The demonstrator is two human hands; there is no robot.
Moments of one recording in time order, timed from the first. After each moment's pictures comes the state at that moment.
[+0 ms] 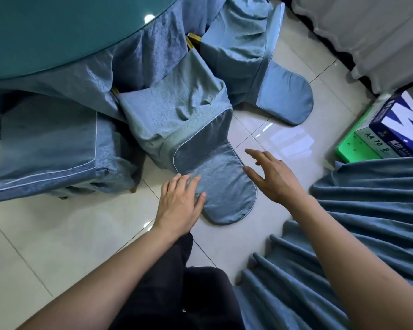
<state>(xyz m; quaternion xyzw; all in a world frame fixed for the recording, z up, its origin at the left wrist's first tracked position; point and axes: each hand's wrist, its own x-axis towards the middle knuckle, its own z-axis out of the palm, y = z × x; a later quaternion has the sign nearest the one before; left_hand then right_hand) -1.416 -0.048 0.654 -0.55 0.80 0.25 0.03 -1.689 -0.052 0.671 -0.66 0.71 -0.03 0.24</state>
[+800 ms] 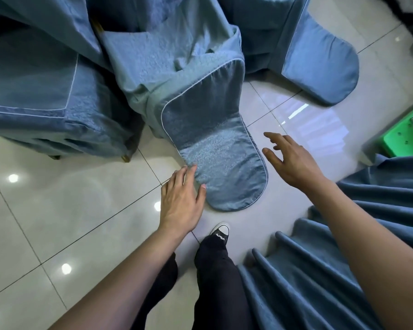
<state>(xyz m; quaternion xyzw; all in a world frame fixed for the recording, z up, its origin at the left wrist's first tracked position) -1.515 0.042 0.513 -0.68 0.67 0.29 0.00 -1.810 -0.022 0.494 -0.67 0.68 -0.04 0.28</state>
